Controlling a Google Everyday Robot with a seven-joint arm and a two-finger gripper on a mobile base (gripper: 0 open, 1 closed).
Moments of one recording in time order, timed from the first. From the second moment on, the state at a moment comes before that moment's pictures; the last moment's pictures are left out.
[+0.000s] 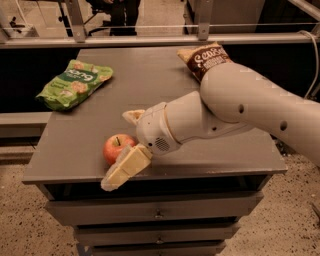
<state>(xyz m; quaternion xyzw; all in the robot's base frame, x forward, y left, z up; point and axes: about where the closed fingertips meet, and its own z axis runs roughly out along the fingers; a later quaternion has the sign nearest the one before) 0.438 0.083 0.867 -0.57 0.66 0.34 0.36</state>
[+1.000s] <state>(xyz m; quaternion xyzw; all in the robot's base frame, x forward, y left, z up) 0.438 0.081 0.856 -0.56 0.66 0.33 0.37</state>
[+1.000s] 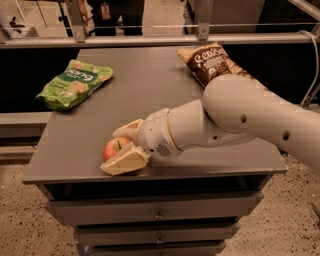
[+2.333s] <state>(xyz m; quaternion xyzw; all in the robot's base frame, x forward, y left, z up) 0.498 -0.018 0.909 -0.56 0.69 0.21 0.41</state>
